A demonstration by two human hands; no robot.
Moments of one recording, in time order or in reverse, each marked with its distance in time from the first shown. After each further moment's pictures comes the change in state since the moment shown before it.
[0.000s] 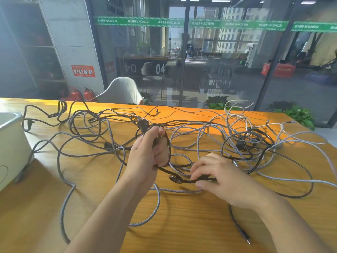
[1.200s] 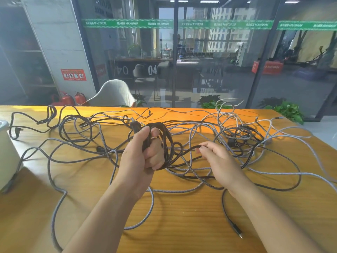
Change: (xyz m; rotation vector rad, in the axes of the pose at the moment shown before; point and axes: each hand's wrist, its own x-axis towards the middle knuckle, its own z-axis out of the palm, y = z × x) left_hand -0.010 0.009 0.013 -0.086 -0.030 -0.069; right_hand 0.012 -0.013 -0.003 0.617 0.415 0.413
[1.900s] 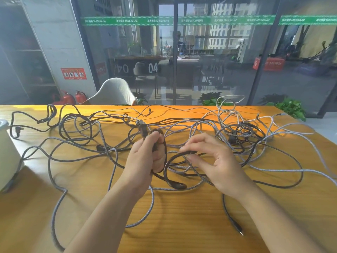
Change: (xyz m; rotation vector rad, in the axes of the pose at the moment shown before) left_hand 0.004 -0.012 -0.007 0.354 0.047 -0.023; right_hand -0.009 0.002 0.000 -0.041 -0.063 -0.559
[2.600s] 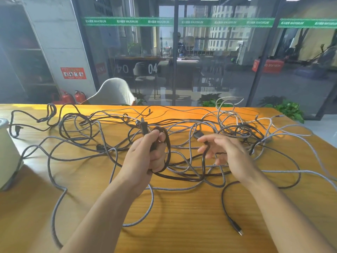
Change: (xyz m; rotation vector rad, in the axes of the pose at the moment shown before) left_hand -0.002 0.006 -0.003 -0.120 -0.100 -0.024; right_hand 0.006 0.014 -0.031 0.151 0.039 0.401
